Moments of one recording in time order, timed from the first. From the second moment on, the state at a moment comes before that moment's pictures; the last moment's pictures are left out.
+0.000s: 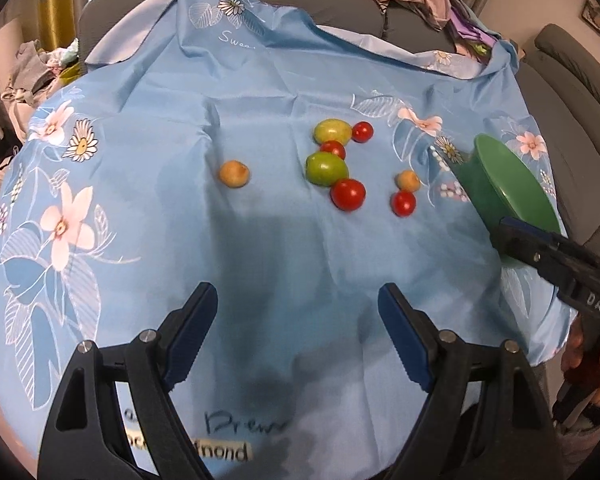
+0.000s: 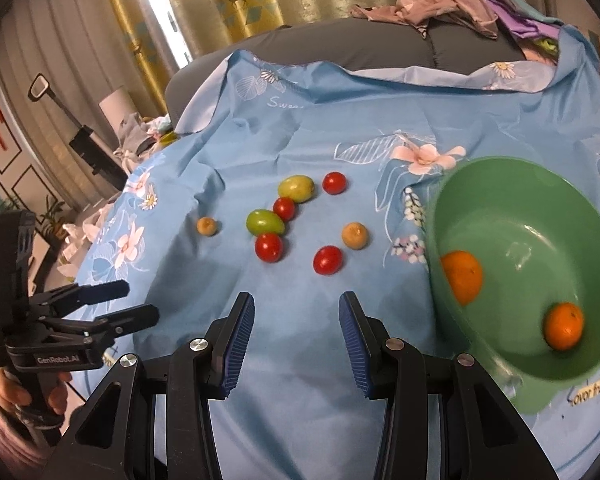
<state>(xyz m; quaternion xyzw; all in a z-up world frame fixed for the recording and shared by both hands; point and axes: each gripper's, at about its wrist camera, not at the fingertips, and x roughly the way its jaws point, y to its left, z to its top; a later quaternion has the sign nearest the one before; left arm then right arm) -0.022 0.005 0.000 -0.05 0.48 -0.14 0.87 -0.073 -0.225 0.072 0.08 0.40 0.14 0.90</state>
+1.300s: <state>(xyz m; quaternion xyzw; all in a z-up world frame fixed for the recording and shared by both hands) 0.104 -0.002 -0.023 -0.05 0.47 -0.10 0.87 0.046 -0.208 0.056 0.09 0.42 0.16 0.89</state>
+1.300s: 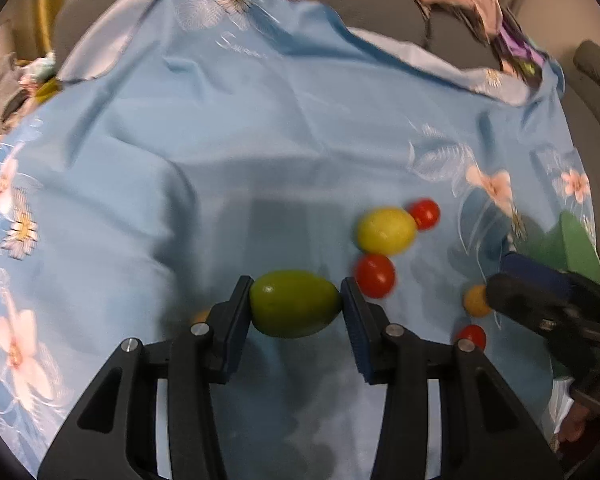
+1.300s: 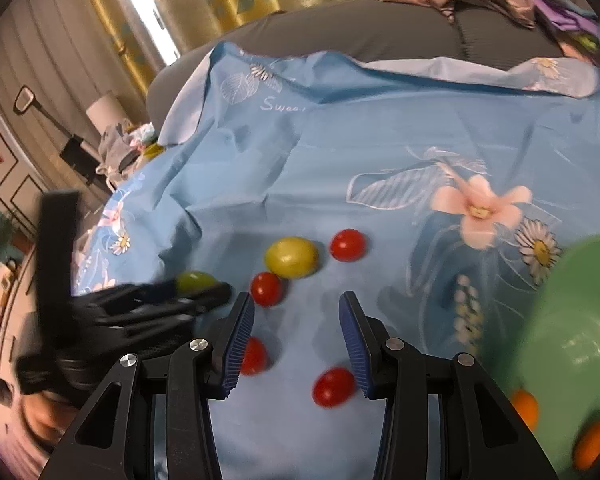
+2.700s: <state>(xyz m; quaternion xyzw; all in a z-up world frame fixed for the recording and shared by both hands) 0.068 0.030 0.002 -0.07 0.45 -0.10 0.88 0.063 -0.158 0.059 0.02 0.41 0.16 0.90</state>
